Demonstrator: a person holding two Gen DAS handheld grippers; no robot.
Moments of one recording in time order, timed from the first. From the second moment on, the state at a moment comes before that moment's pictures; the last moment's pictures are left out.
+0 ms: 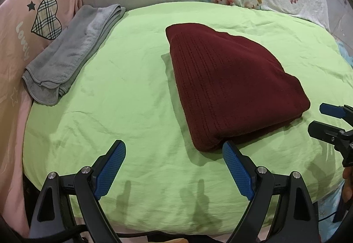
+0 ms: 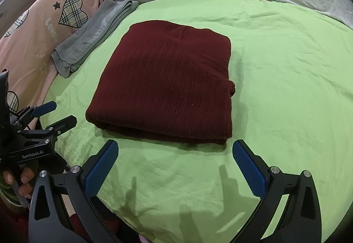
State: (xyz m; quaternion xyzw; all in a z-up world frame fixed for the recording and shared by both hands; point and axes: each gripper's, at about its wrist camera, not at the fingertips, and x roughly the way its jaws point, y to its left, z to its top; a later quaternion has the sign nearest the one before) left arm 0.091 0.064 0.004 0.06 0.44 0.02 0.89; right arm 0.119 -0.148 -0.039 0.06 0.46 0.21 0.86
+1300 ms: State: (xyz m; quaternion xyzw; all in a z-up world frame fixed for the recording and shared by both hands) left arm 0.079 0.056 0.016 0.05 0.43 -0.01 0.90; right arm 0.109 -0.158 -0.026 0.07 0.45 0.21 0.87
